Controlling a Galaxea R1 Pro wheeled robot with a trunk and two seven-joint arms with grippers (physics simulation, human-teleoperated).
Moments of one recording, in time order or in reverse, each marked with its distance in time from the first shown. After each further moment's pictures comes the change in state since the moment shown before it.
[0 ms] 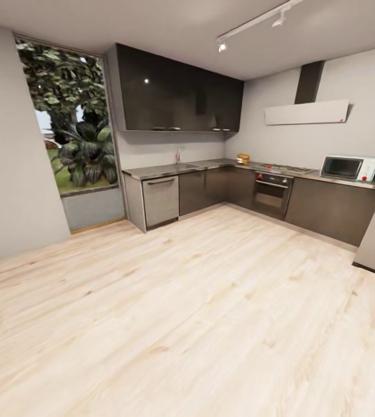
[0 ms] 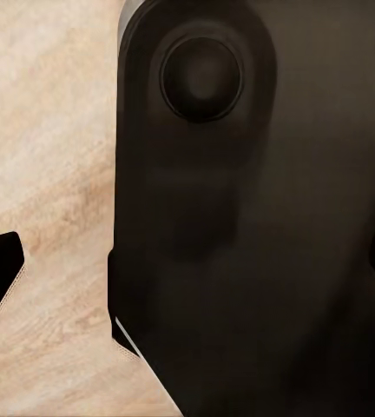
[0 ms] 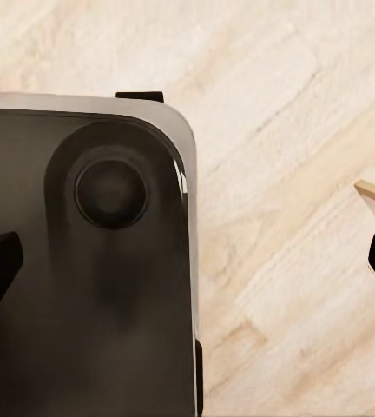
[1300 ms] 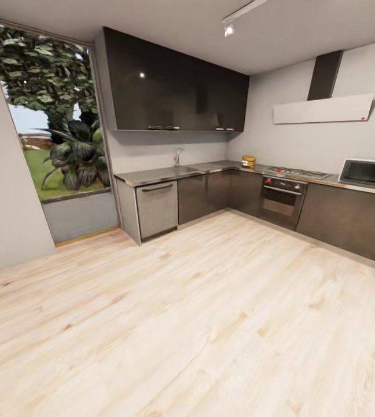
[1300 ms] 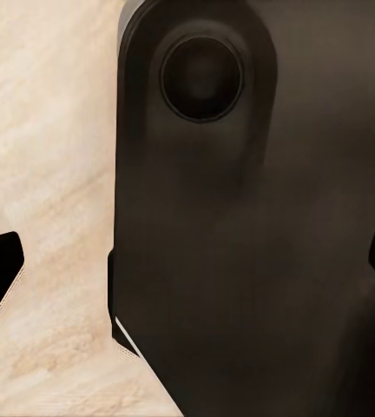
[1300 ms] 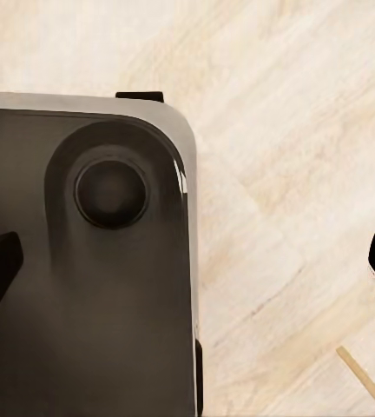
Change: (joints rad) left arm 0.000 0.000 0.000 0.000 0.000 0.000 0.000; right arm 0.000 0.000 0.000 0.000 0.000 0.000 0.000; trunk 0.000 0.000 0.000
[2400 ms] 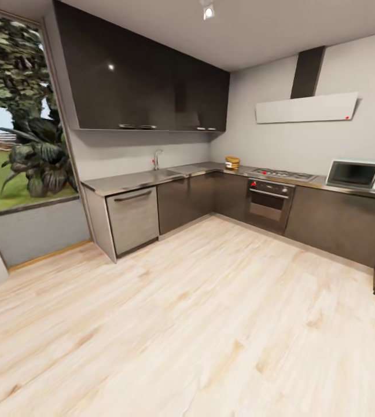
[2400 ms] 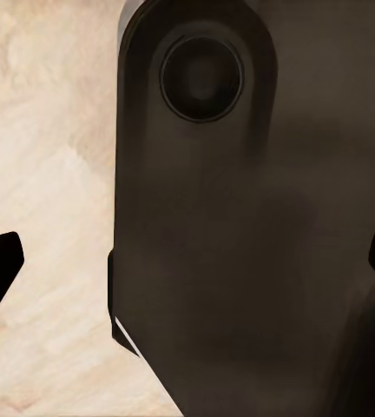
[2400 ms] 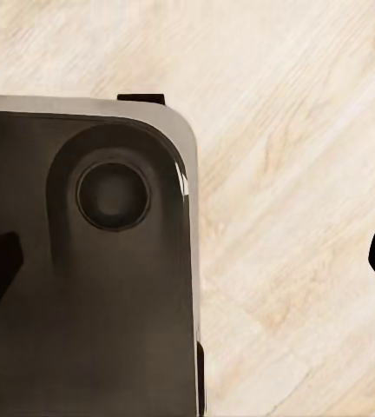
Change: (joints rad) left arm 0.000 0.000 0.000 0.000 0.000 0.000 0.000; right arm 0.000 0.000 -0.001 0.000 0.000 -0.005 0.003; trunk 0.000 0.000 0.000
